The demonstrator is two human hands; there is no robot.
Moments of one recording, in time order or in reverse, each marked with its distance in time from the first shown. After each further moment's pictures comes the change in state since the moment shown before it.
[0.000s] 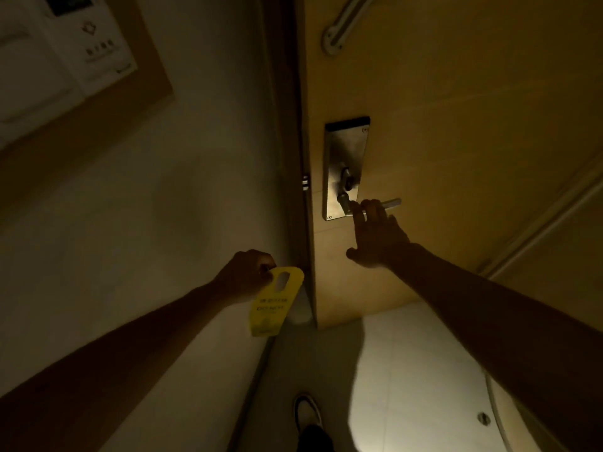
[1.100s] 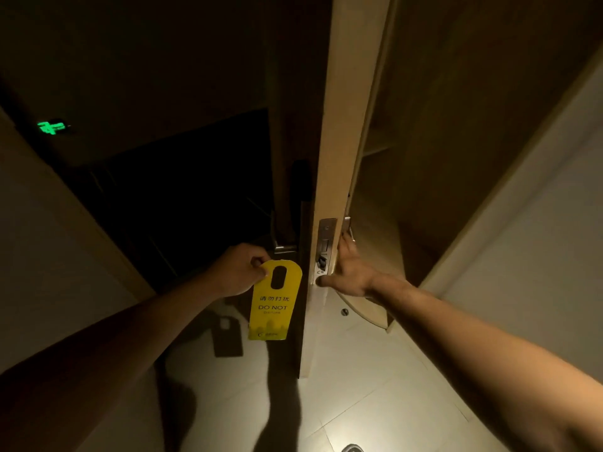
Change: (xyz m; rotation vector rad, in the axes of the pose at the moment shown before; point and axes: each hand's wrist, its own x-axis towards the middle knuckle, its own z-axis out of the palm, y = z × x) left_hand -0.091 0.228 0.109 -0.029 -0.398 0.736; right_hand -0.394 0.079 0.033 0.633 0.112 0.678
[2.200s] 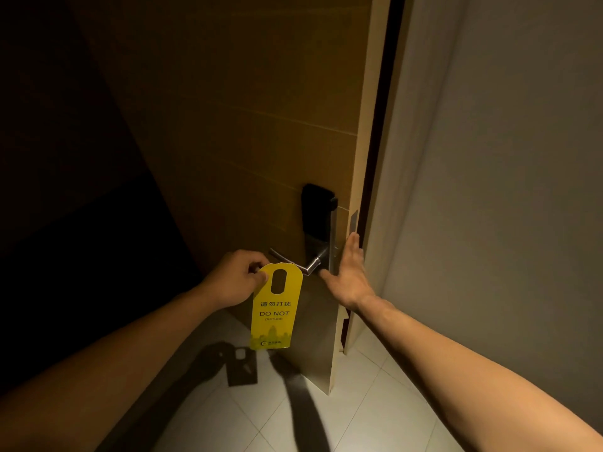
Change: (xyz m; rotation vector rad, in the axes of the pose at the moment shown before) left_hand 0.140 0.186 0.042 0.026 -0.122 0.297; right_hand -0.052 0.141 -0.104 0.353 0.587 0.385
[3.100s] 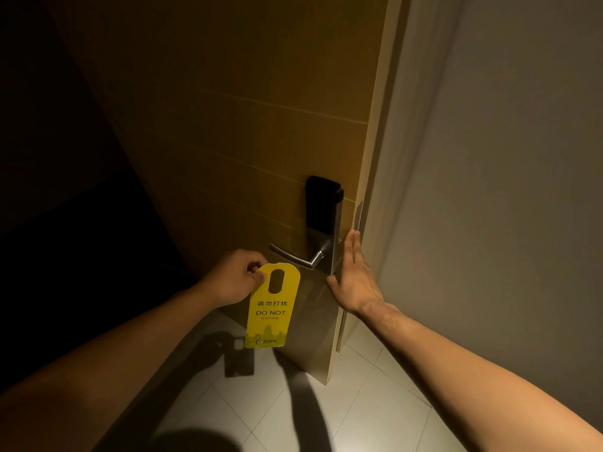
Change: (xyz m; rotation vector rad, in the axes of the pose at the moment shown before) left_hand 0.037 0.001 0.009 0.014 -0.061 -0.026; right_hand 0.016 0.018 -0.016 -0.263 0.011 -0.055
